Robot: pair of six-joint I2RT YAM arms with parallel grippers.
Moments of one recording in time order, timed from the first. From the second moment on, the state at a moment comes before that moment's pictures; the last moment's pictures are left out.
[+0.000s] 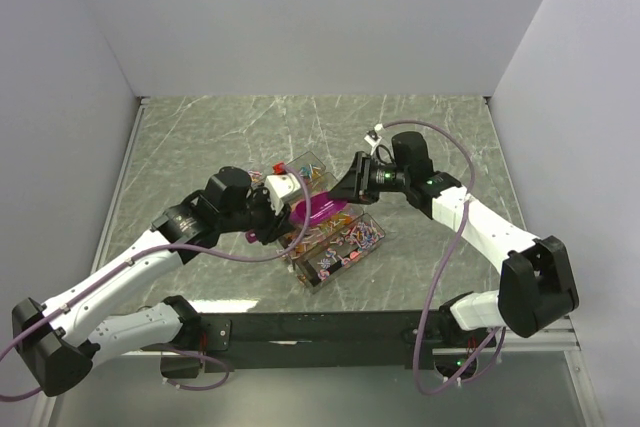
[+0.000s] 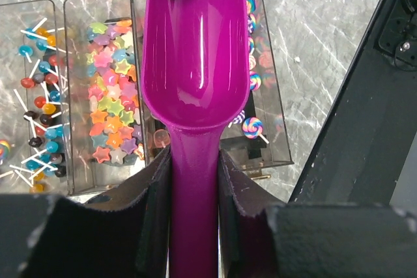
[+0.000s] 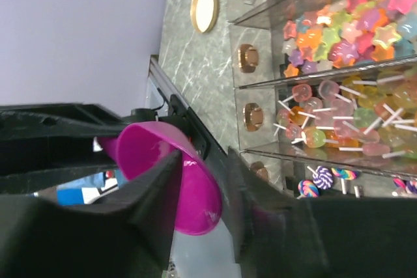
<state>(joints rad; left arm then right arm) -0.75 0.99 0.90 -0.47 0.32 0.12 0.44 1.35 0.92 -0.13 -0.73 0.79</state>
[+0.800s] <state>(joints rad) -0.76 0.84 0.72 -0.31 0.34 0.13 0.38 1.31 0.73 0.15 -0.92 0.94</state>
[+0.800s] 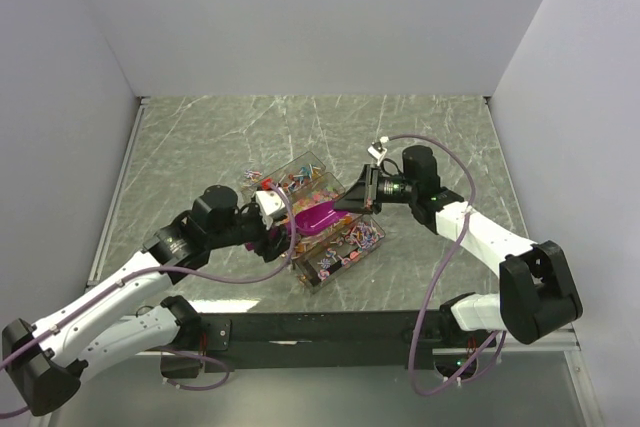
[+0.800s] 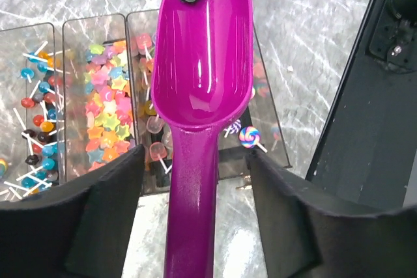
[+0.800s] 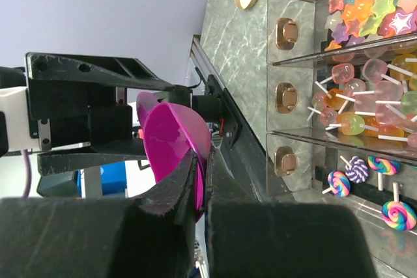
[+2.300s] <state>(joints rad) -0.62 0.80 0.63 -0.26 0.60 0.03 0.33 1.32 0.65 0.20 -1.02 0.88</state>
